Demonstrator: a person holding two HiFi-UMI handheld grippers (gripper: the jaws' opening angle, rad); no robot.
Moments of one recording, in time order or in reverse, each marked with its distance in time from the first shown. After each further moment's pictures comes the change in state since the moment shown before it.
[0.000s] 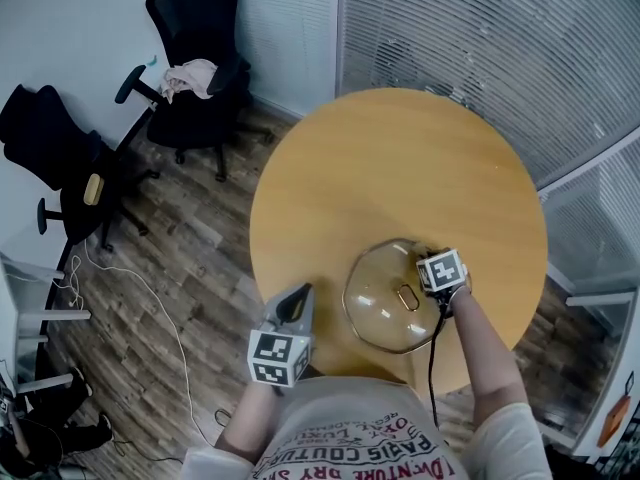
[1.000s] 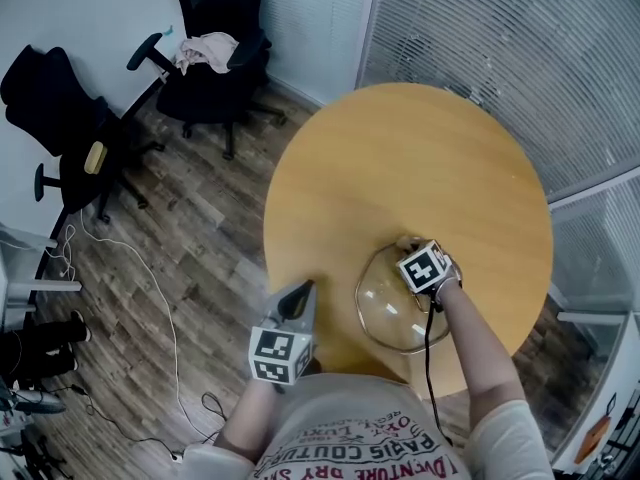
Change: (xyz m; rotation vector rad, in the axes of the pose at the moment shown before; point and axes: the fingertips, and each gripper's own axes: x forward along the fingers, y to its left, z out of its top) left arm -0.011 0.038 -0.023 -0.081 -0.008 0.043; right arm 0.024 0.078 0.047 -0.322 0.090 0.010
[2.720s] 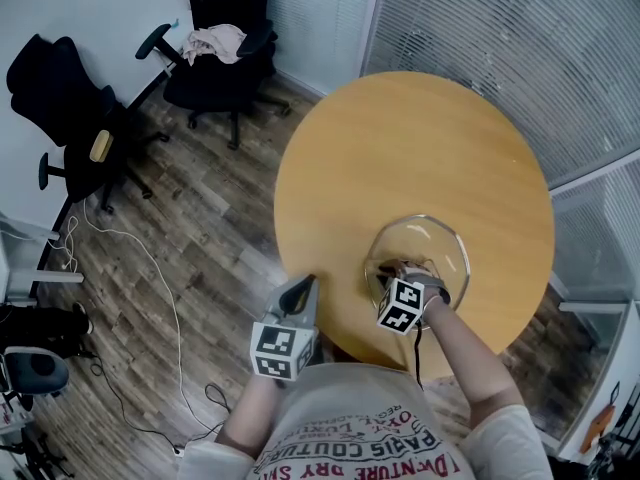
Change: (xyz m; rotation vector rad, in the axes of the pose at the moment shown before) left arm -0.061 -0.007 -0.022 0.004 -0.015 -0.006; right arm -0.027 0.163 -0.025 -0.660 -0.122 0.024
